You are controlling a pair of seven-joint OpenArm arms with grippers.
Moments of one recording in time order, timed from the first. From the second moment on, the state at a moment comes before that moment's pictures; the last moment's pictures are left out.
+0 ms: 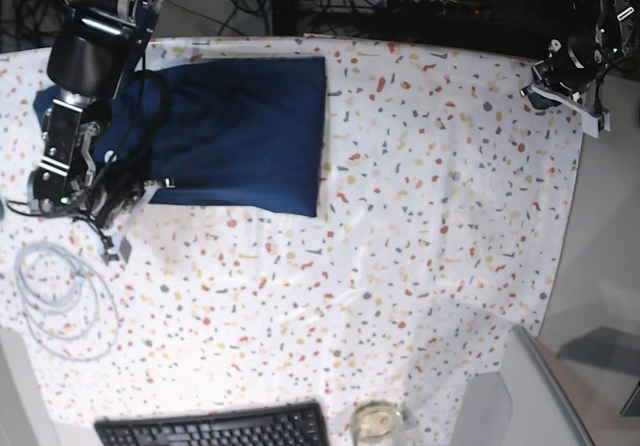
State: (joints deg) left arm 24.9 -23.8 -22.7 76.1 -41.7 -9.0 33.3; right arm 10.9 -1.1 24.8 69.7 -5.9 31.4 -61.2
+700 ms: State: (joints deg) left arm 24.9 -23.8 -22.7 76.1 -41.7 -9.0 33.3; right arm 14.1 -0.7 24.5 69.4 -6.1 31.4 -61.3
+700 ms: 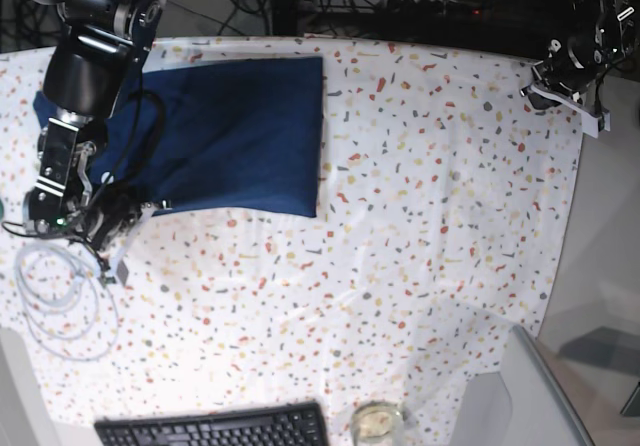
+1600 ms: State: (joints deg) left arm 24.2 -21.3 -13.0 91.7 -41.5 -8.3 33.8; right arm -4.4 -3.1 24.5 96.1 -0.5 31.5 -67.3
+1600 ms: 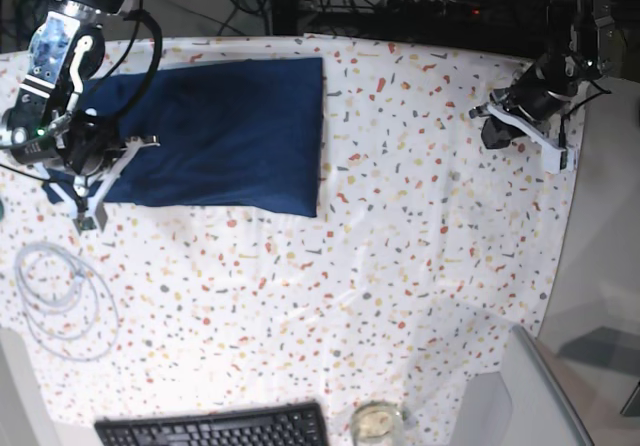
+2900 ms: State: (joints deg) left arm 21.2 -20.3 -8.4 85.3 -41.7 -8.6 33.3; right arm -9.9 -3.6 31.1 110.7 0.8 31.9 -67.4
